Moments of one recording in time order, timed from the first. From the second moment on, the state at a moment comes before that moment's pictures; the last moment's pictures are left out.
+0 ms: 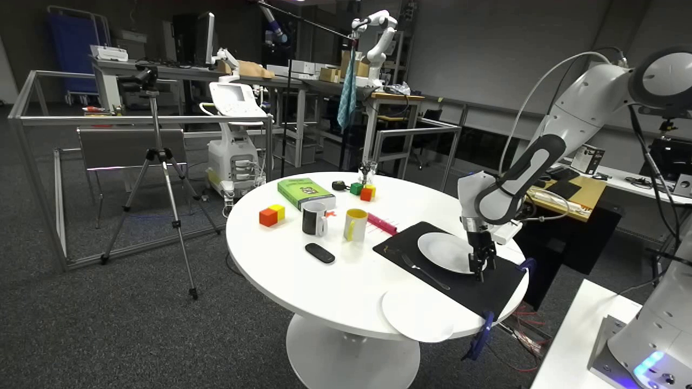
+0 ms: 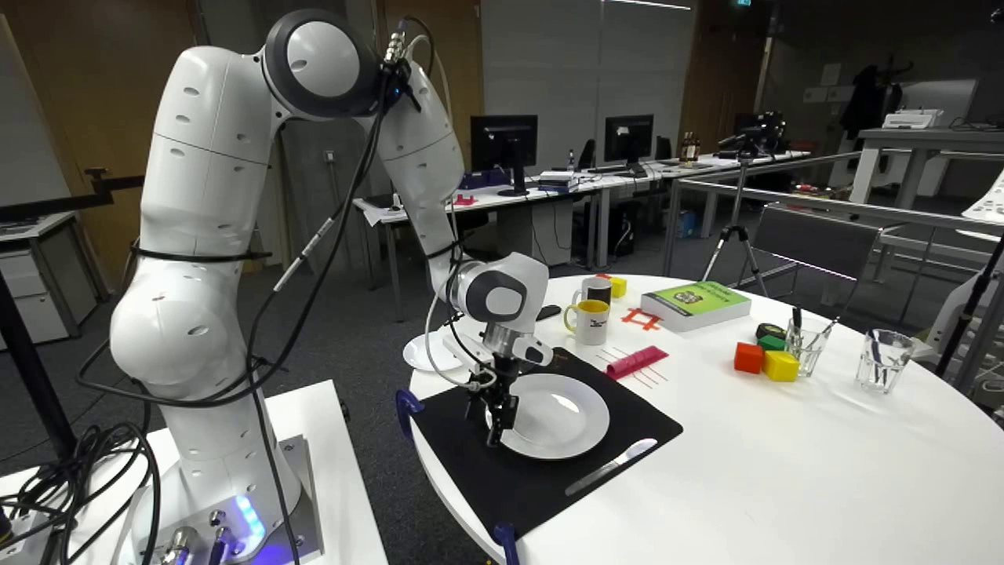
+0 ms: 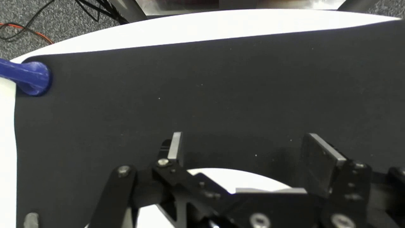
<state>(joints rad) 0.03 0.39 -0.04 -2.40 -0.13 2.40 0.09</state>
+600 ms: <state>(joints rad) 0.01 0.35 -0.01 -2.40 -0.12 2.19 -0.17</state>
